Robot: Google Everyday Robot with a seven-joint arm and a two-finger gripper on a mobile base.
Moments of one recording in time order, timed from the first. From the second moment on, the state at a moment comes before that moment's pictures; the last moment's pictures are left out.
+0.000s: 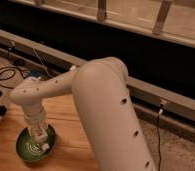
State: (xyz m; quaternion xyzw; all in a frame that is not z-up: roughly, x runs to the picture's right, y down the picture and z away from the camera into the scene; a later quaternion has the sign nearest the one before) arm -0.294 0.209 0.736 -0.39 0.17 0.43 0.79
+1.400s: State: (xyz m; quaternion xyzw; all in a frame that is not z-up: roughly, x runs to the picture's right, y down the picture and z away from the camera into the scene) arm -0.292 0.208 0.737 -0.39 0.17 0.44 0.79
